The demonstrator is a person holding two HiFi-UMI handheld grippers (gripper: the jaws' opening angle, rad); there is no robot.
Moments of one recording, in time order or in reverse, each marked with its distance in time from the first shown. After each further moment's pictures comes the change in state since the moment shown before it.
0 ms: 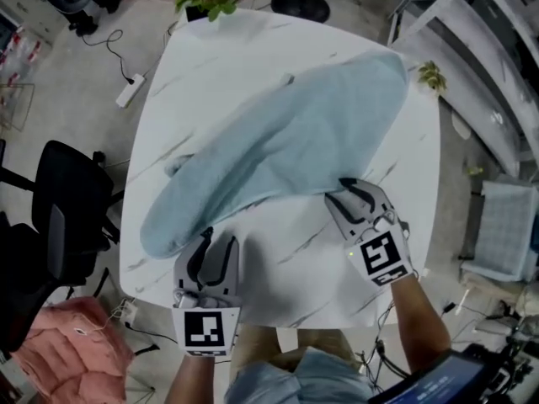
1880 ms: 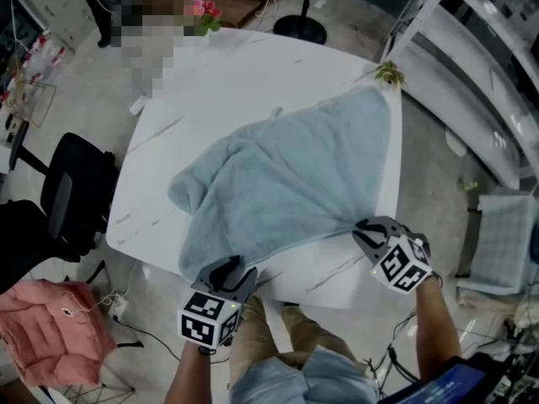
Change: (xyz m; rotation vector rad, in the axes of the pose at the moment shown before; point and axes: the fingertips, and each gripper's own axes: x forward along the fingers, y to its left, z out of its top) left arm -0.059 -0.166 -0.085 -0.175 0.346 -0.272; right arm -0.156 0.014 -0.149 -0.220 0.245 0.282
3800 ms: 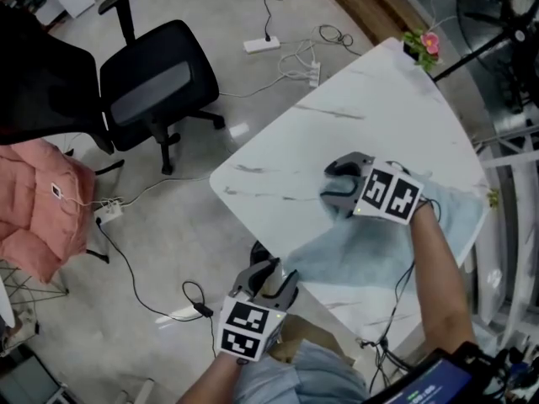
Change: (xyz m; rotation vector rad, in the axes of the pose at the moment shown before) left arm -0.102 0.106 -0.044 -0.474 -0.305 0.236; right arm 0.198 0.086 0.363 -0.601 -0.015 0.602
